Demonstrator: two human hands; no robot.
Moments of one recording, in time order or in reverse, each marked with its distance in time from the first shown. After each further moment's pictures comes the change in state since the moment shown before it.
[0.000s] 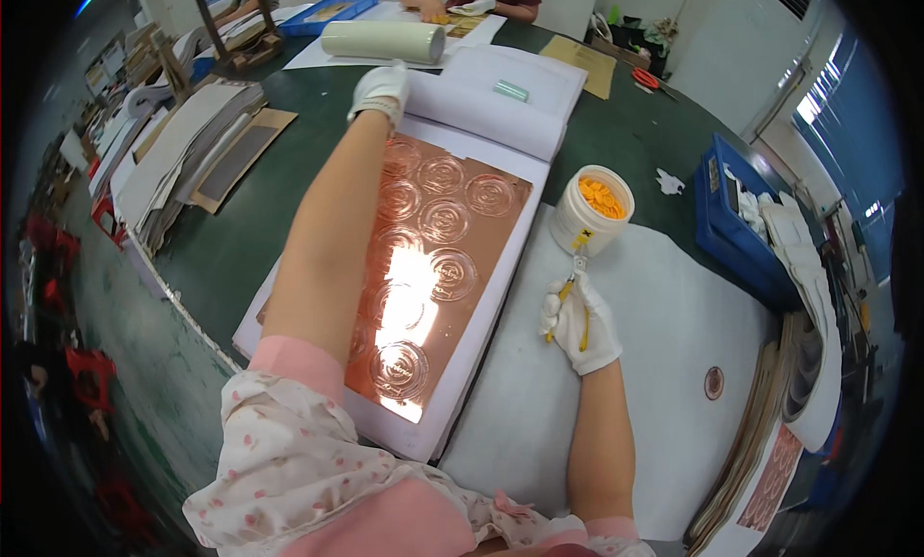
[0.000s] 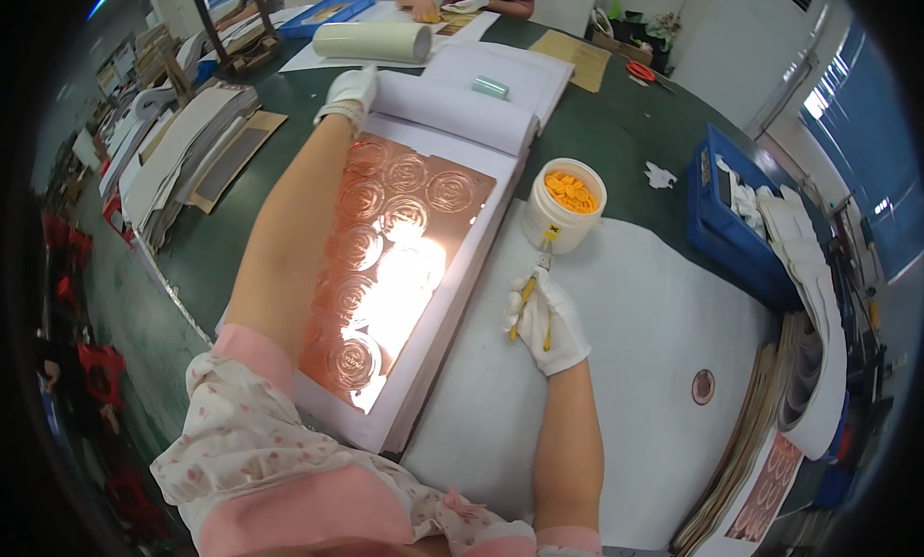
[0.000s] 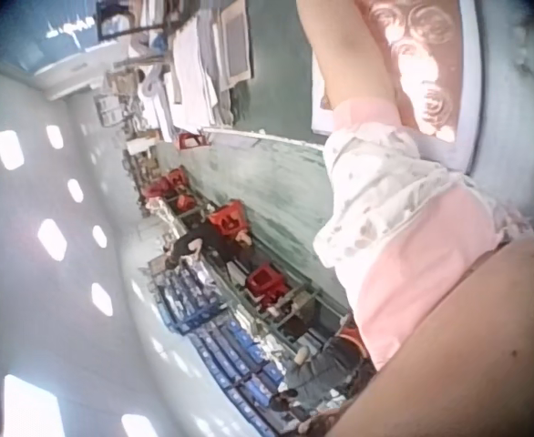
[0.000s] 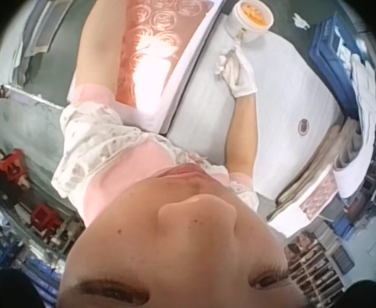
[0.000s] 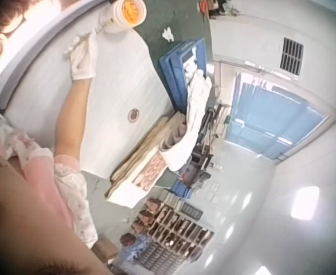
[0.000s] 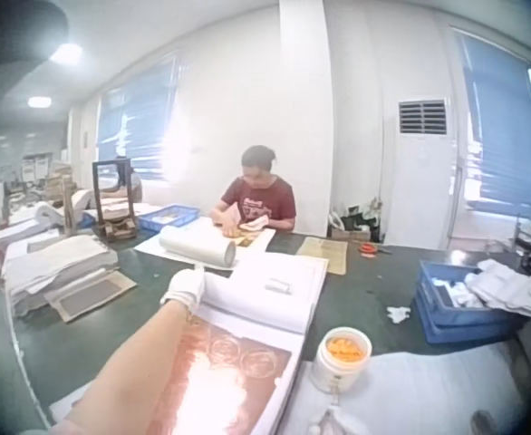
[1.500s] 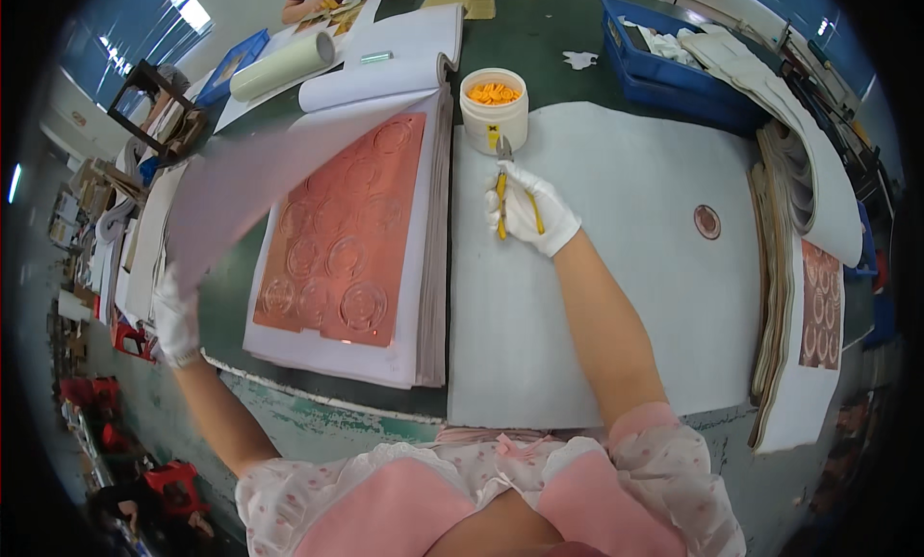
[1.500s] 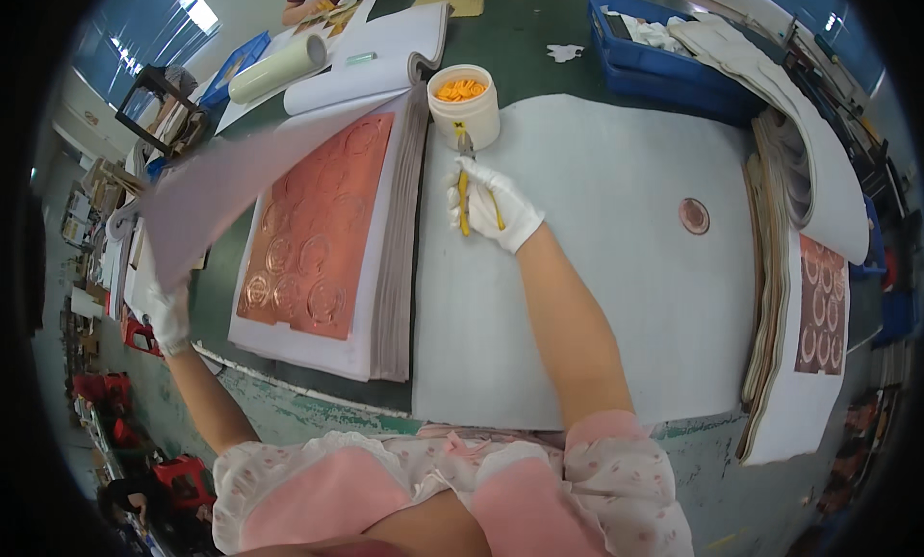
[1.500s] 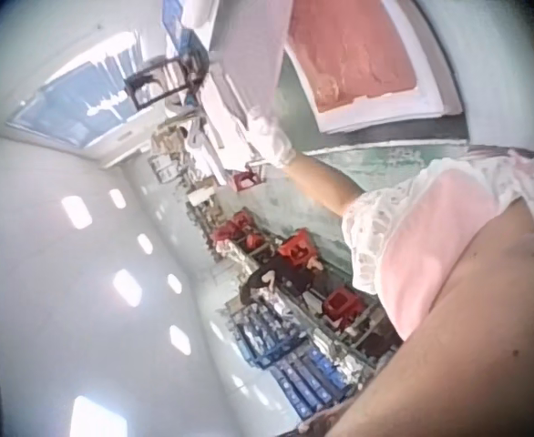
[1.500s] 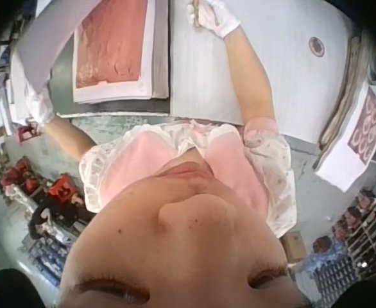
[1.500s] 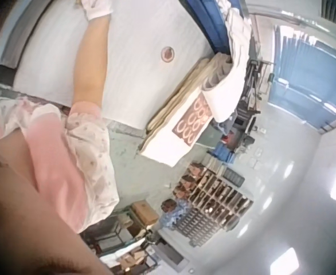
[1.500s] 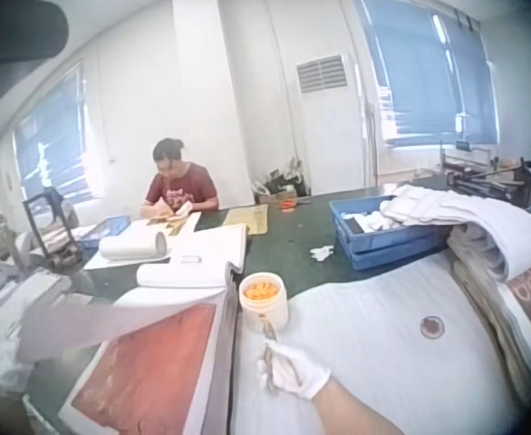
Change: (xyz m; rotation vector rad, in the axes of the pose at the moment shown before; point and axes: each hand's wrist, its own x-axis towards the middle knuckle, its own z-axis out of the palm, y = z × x) left_hand -0.190 -0.201 -0.206 -0.907 -0.154 0.282; right_hand -0.003 -0.003 -0.017 0.137 -0.212 -0.025
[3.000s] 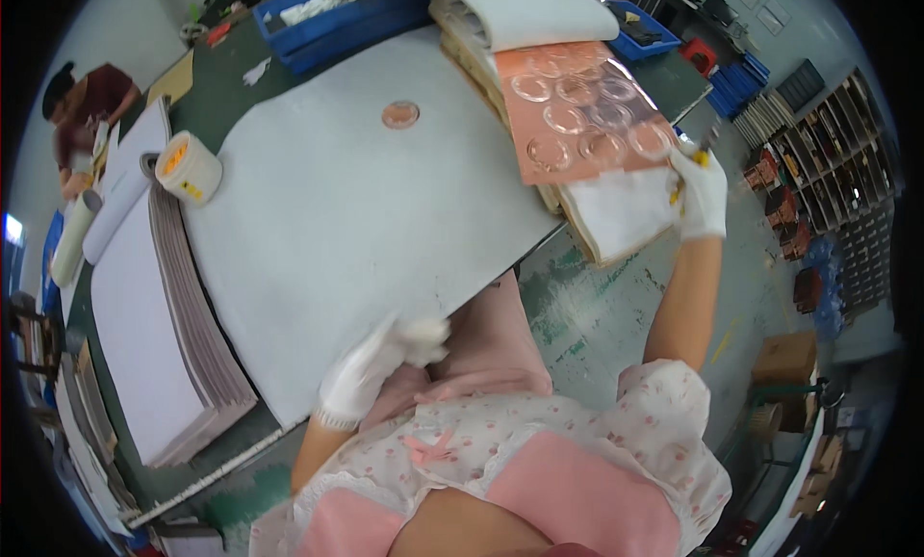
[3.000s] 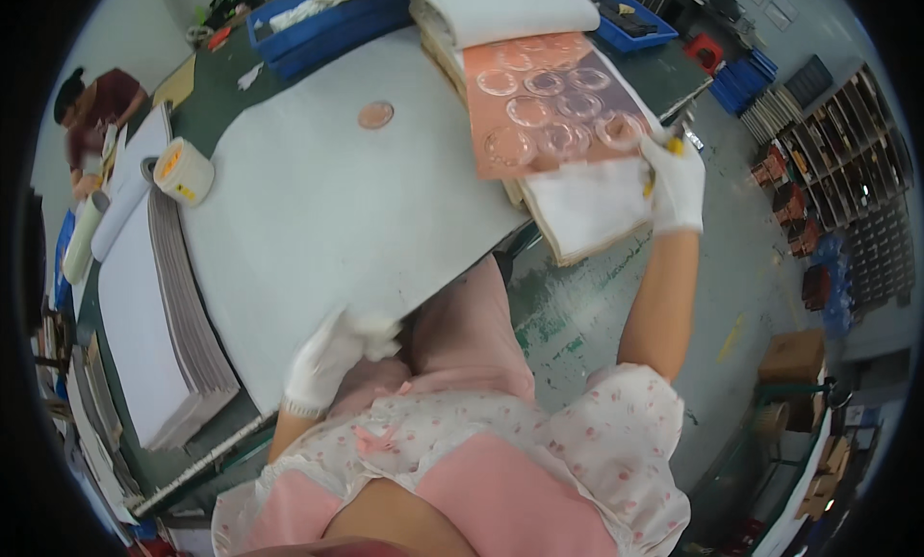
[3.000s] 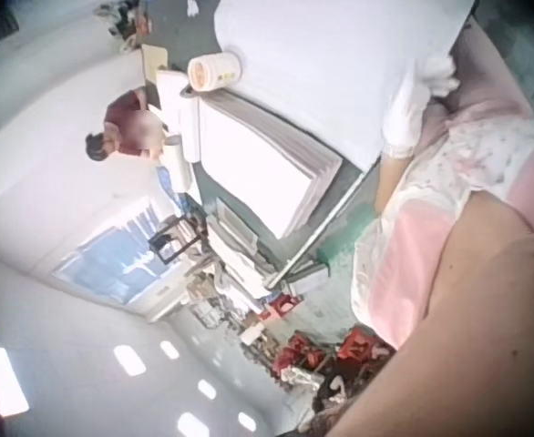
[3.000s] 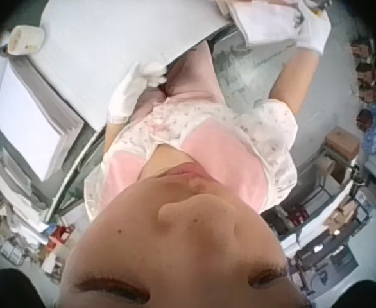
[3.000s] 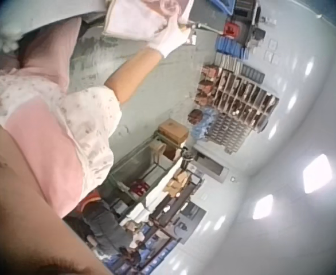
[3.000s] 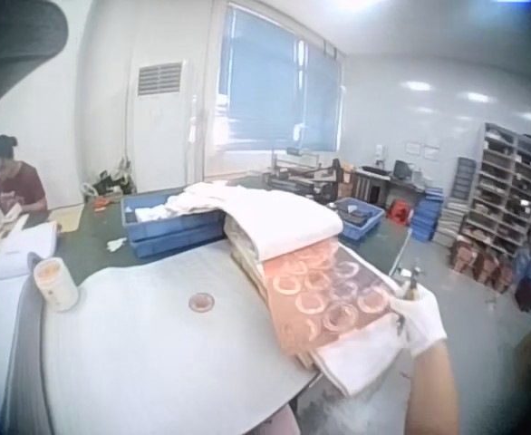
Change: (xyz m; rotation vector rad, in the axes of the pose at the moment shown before) left_hand -0.295 0.034 0.363 -0.558 -1.349 -0.886; right_hand -0.542 -0.059 0.053 -0.786 1.603 -1.119
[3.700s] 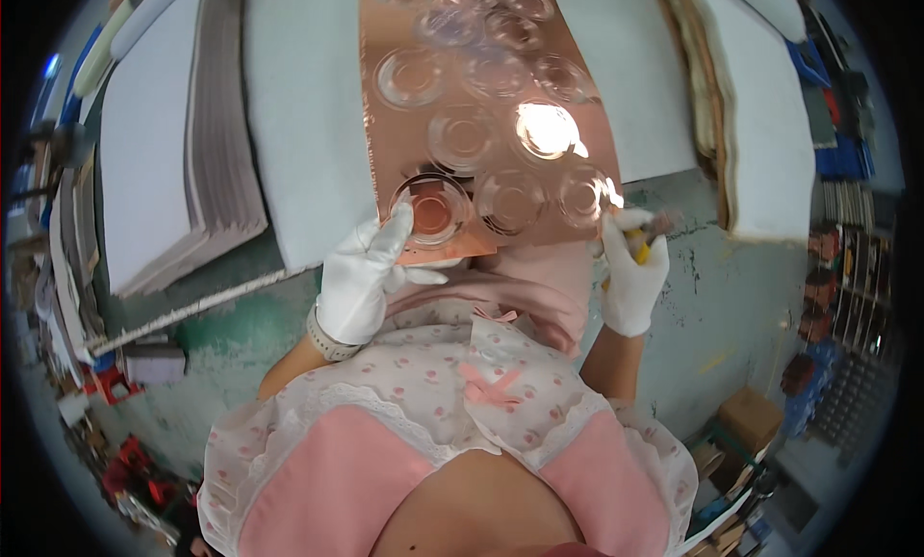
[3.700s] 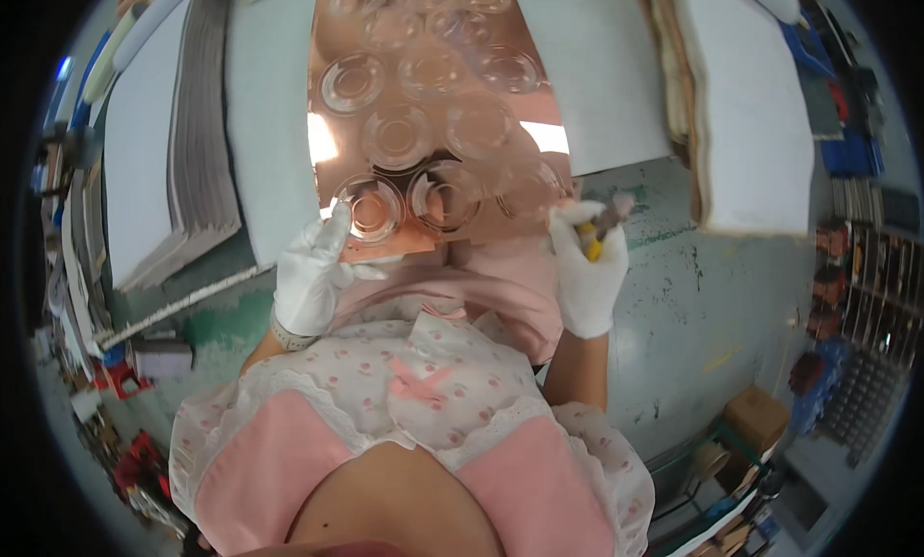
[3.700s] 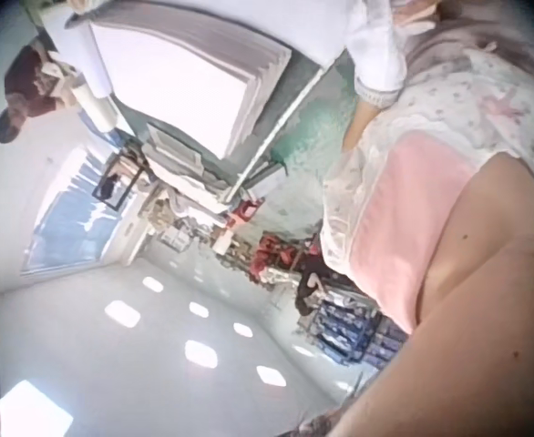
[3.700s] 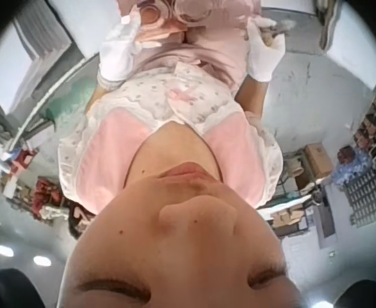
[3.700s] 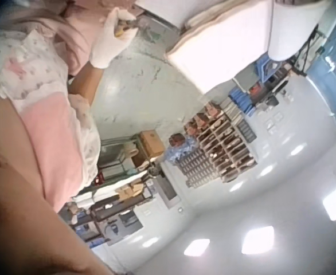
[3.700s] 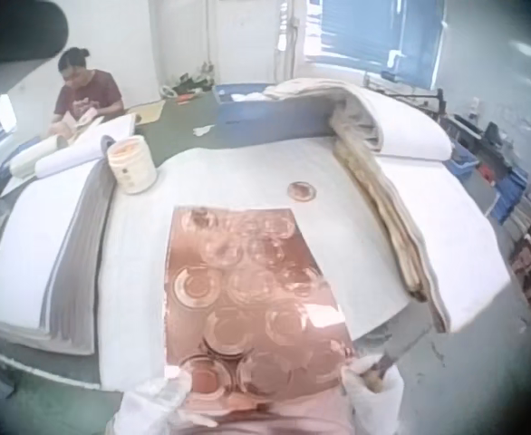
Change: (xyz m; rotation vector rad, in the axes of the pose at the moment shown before) left_hand -0.056 -0.016 -0.012 -0.182 0.591 0.049; right_hand -0.222 0.078 0.089 -0.025 -0.364 0.323
